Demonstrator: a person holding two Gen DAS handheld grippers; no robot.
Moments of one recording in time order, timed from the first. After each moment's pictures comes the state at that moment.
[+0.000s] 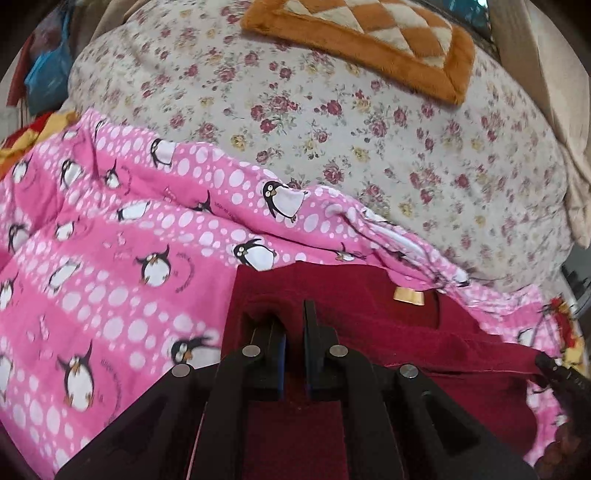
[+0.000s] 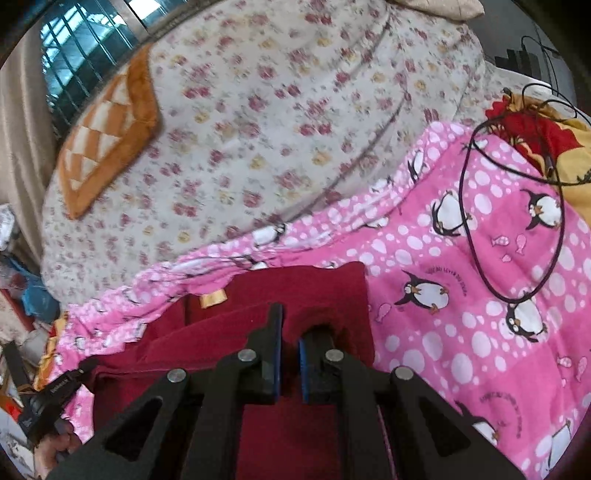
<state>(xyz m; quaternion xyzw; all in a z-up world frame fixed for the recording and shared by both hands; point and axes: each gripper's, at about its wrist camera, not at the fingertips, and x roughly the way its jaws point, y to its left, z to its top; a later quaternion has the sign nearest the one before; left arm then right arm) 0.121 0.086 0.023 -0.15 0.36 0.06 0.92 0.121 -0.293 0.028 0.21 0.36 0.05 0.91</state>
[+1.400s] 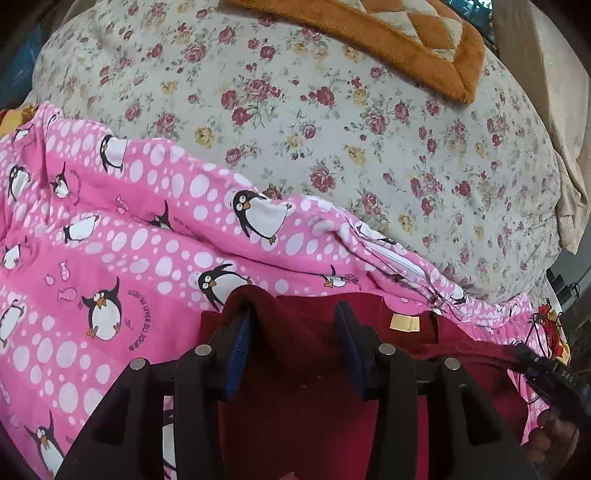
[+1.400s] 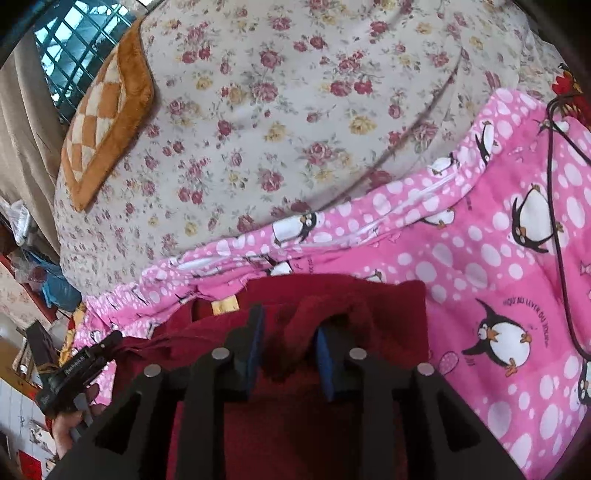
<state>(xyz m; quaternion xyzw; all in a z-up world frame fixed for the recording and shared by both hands) 0.182 0.105 0.013 -0.18 0.38 0.00 0.91 0.197 -0.284 0.005 0.24 0.39 0.14 0.88</state>
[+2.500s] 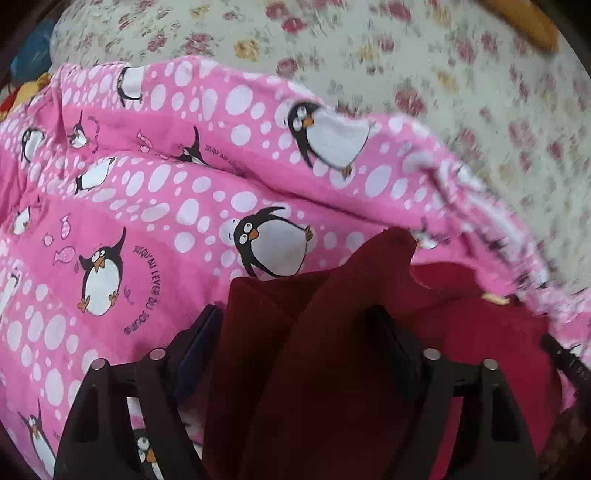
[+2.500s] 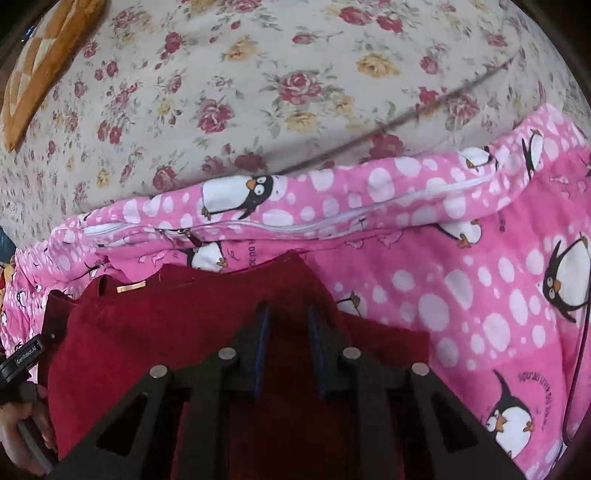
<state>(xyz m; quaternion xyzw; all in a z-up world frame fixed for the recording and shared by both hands) 0.219 0.115 -0.041 -0.16 0.48 0.10 0.86 0.273 -0.262 -0.042 0.11 0.49 0.08 0.86</state>
